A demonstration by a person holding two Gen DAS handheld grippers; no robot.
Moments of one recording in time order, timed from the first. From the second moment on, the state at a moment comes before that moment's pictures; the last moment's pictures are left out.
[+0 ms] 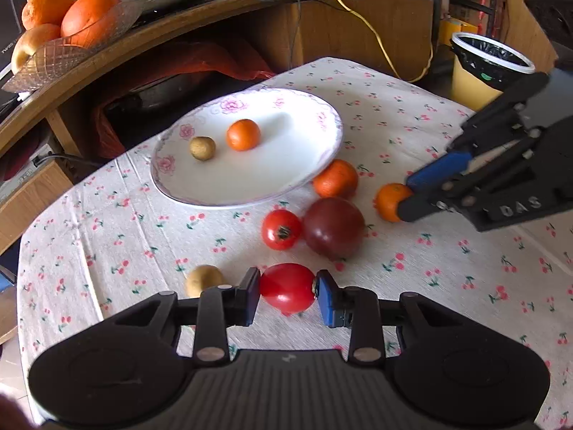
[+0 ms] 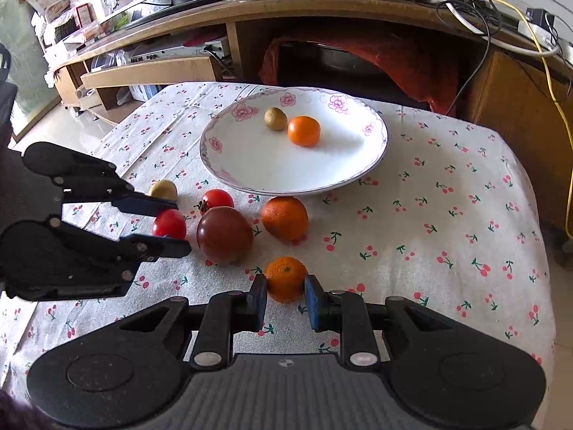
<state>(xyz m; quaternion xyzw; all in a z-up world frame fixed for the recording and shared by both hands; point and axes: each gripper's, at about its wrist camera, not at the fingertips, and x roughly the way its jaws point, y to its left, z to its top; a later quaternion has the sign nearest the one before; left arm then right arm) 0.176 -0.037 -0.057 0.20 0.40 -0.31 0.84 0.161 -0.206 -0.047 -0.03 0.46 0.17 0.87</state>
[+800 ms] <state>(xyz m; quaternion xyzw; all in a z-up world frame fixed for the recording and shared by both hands) 0.166 -0.039 -0.047 0.18 0.40 -0.30 0.85 0.160 -0.198 -0.051 -0.04 0.46 0.15 0.87</state>
